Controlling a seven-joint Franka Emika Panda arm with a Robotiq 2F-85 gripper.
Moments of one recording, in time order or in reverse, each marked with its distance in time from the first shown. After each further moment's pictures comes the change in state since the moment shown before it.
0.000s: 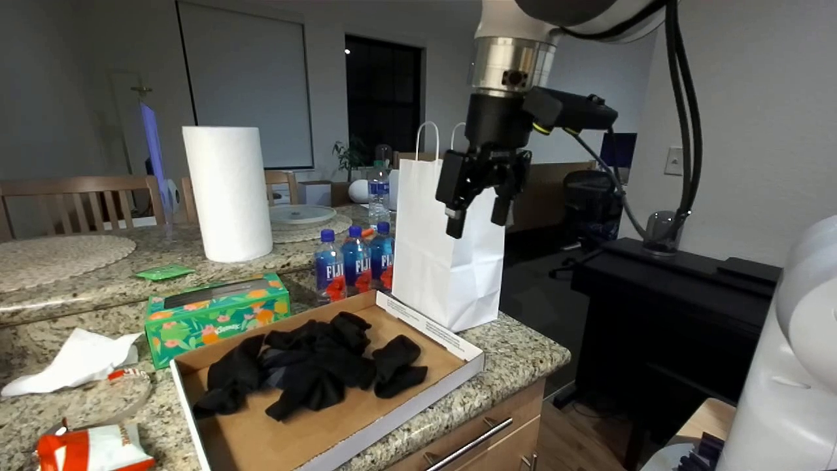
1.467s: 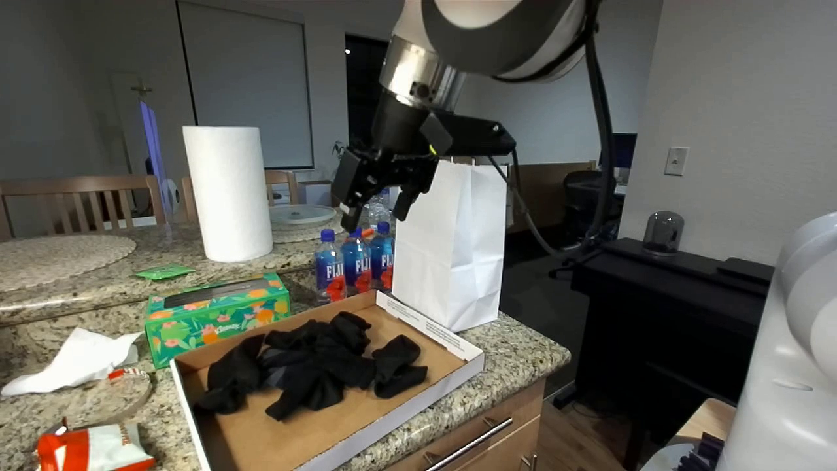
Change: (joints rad) arm 0.086 0.252 0.099 0.067 0.016 0.444 0.037
